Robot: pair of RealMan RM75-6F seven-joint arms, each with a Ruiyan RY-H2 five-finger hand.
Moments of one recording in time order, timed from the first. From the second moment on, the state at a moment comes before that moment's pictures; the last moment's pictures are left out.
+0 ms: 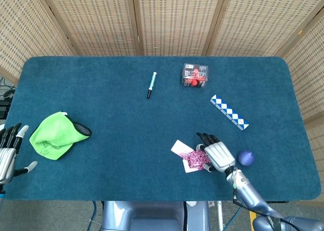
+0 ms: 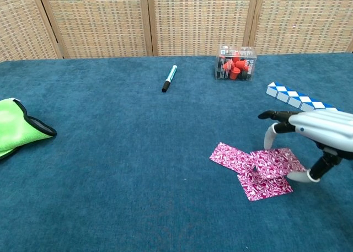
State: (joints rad) left arm -0.10 -1.12 -0.05 -1.64 1.44 1.46 0.14; right arm 0.55 -1.45 -0.03 -1.56 -1.33 1.04 -0.27
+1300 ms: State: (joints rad) left arm -0.10 -1.12 -0.05 -1.63 1.44 1.46 0.13; right arm 0.52 -1.53 -0.01 -1.54 -1.30 1.01 -0.41
